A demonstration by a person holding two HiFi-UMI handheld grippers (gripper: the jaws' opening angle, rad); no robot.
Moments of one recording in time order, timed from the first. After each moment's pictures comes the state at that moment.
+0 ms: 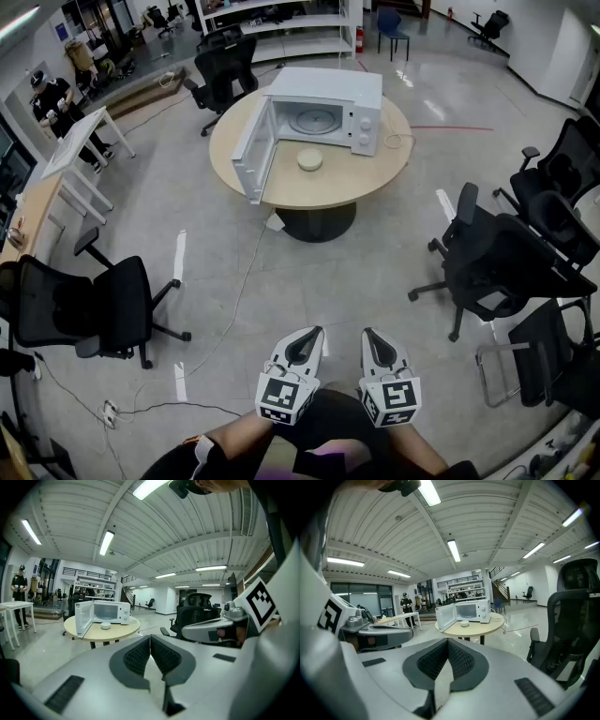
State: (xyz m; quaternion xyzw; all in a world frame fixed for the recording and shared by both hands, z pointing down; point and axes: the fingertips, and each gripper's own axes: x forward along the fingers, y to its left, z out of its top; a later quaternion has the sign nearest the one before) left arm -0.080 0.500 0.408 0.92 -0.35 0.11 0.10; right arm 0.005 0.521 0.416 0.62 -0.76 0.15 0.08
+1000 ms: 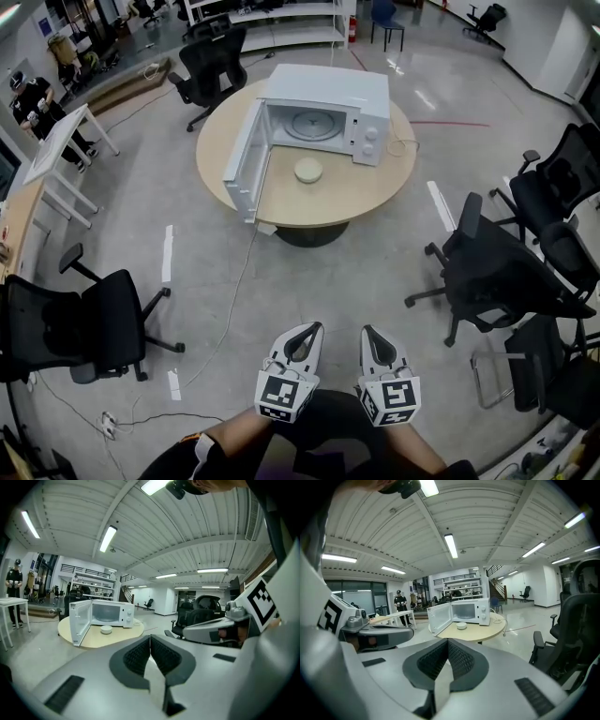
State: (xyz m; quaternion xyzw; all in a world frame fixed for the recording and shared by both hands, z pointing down) left arm -0.080 0.370 0.404 0.93 -0.34 0.10 0.11; right arm 0.004 0.397 0.411 0.64 -0.75 0.16 0.09
